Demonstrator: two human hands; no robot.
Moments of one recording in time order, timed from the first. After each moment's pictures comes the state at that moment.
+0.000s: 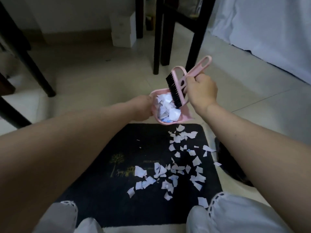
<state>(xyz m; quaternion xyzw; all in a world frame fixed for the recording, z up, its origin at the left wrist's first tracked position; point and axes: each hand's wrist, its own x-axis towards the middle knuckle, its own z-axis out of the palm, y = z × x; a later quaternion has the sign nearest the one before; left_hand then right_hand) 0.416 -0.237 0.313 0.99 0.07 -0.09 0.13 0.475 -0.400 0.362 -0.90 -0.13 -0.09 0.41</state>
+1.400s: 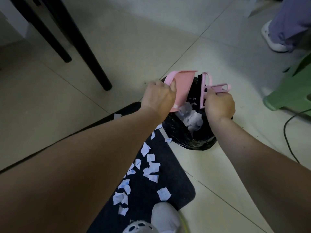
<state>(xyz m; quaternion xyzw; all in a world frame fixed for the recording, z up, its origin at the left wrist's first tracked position) 0.589 -0.562 0.194 0.94 -0.24 0.05 -0.25 0.579 -0.720 0.159 -0.83 0.34 -0.07 0.45</state>
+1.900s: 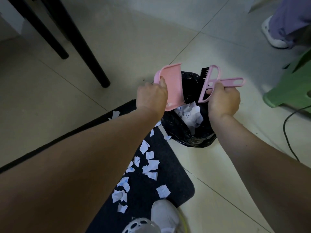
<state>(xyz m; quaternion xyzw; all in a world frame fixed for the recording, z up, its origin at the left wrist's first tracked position) 0.587 -0.557 0.185 0.98 -0.12 0.00 -0.18 0.574 -0.718 0.166 -0.76 0.37 -0.14 0.52</state>
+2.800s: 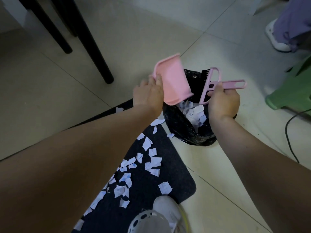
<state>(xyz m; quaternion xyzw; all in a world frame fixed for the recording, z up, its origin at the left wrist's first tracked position) 0.582 -0.530 0.185 0.99 -0.06 -0.05 -0.08 0.565 -0.699 0.166 -0.76 0.36 -0.14 0.52</state>
